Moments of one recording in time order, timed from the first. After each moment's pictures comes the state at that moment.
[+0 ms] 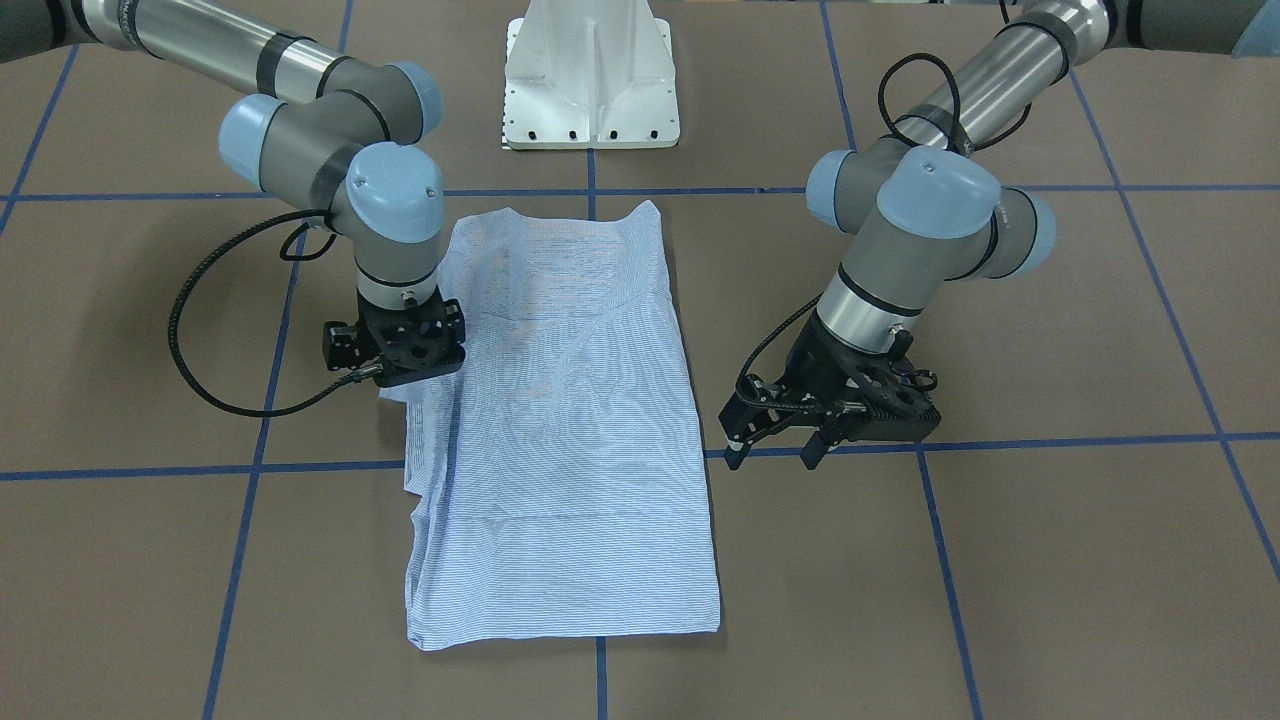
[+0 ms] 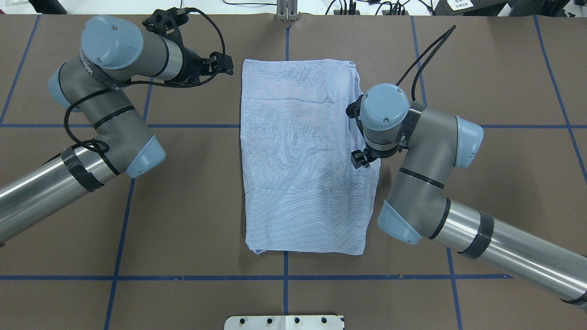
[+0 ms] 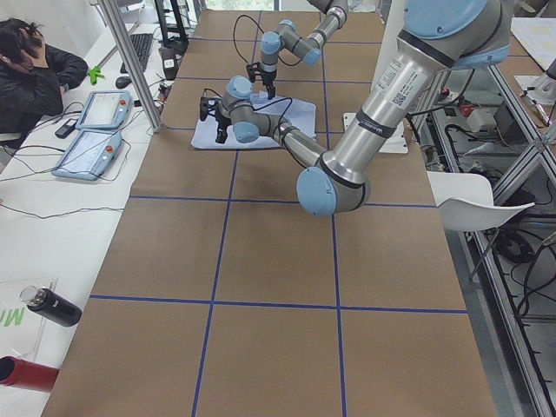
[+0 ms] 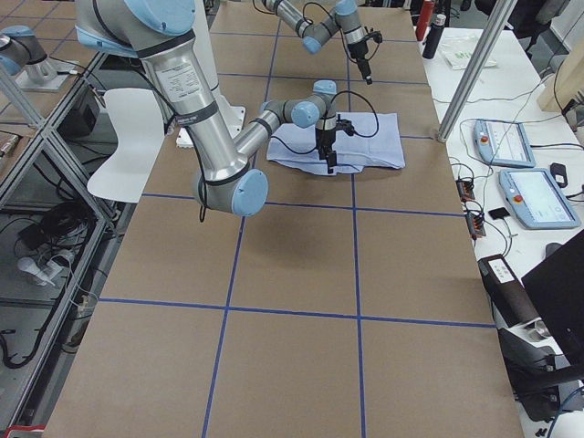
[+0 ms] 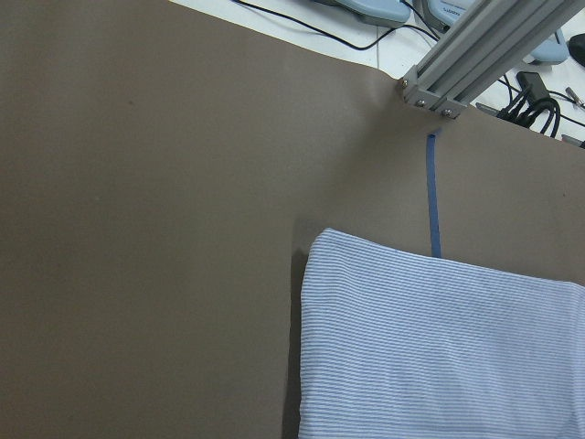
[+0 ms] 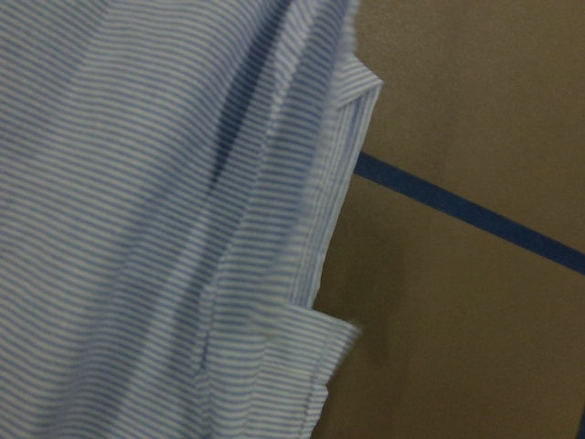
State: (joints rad) left arm -0.81 -2.22 -1.42 -2.25 -1.86 -1.33; right arm 0.61 -1.03 1.65 -1.71 1.77 0.68
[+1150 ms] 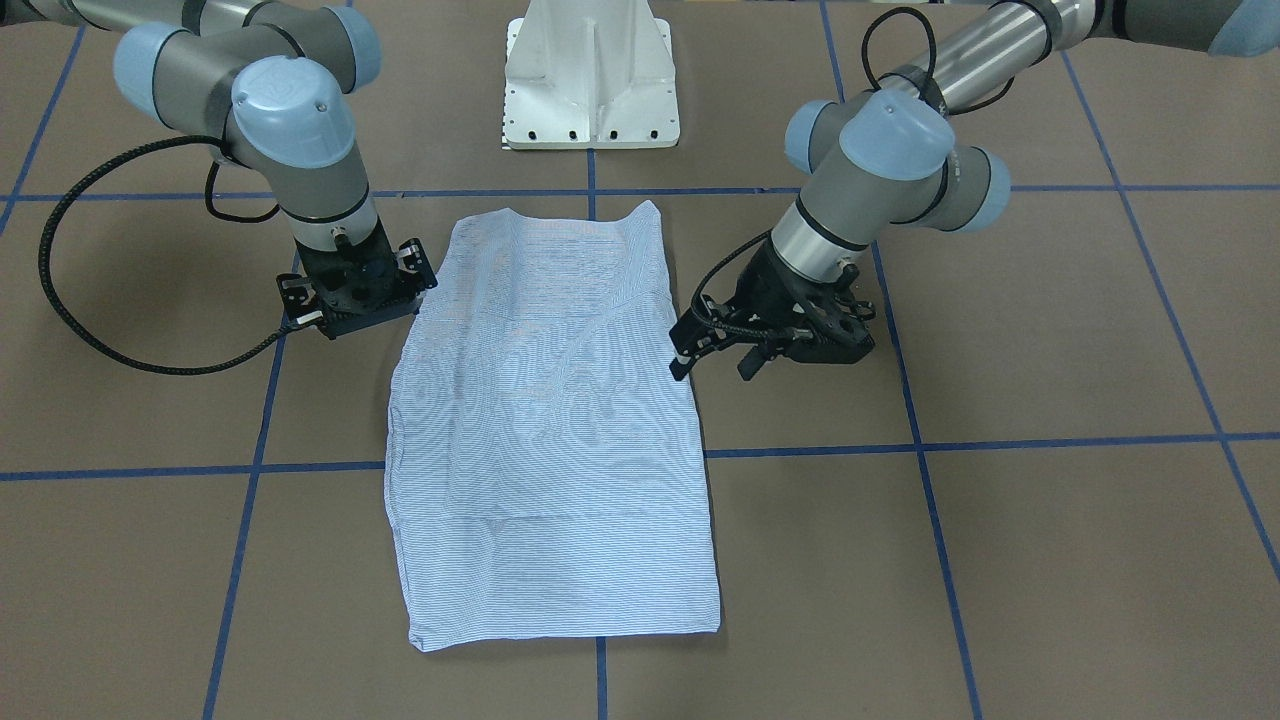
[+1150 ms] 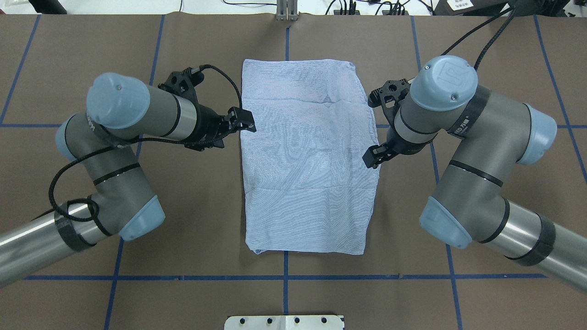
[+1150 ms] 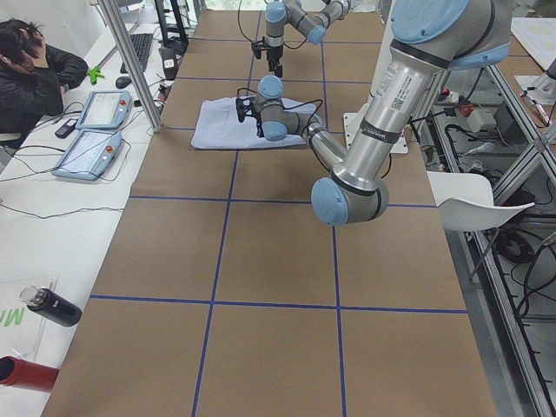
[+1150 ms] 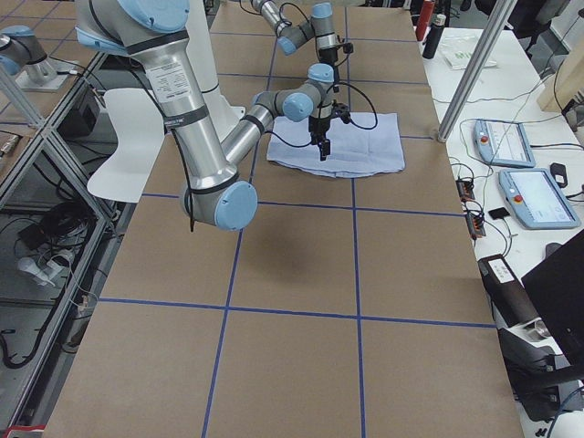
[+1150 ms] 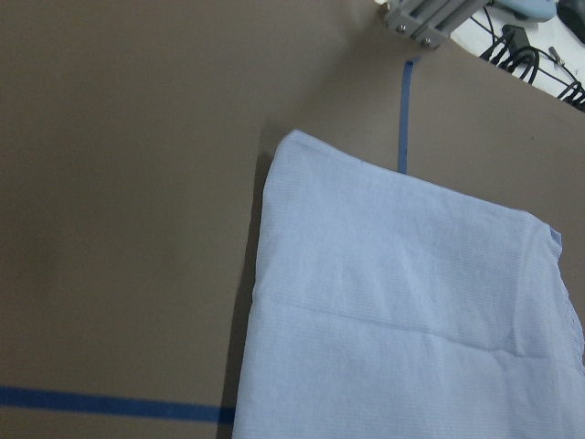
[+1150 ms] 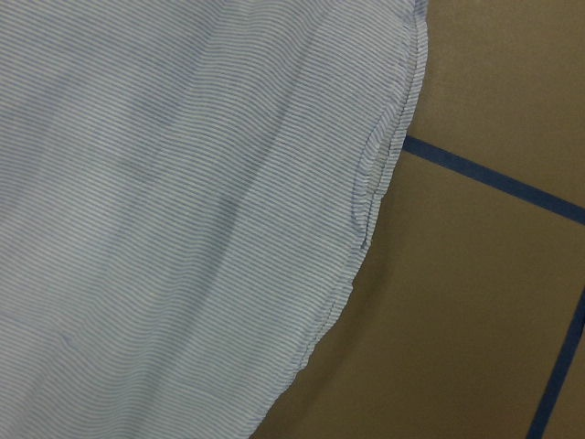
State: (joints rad) left arm -0.61 -2.08 -1.68 -2.22 -1.92 -1.61; right arm 0.68 -1.12 1.90 -1.70 1.98 0.68
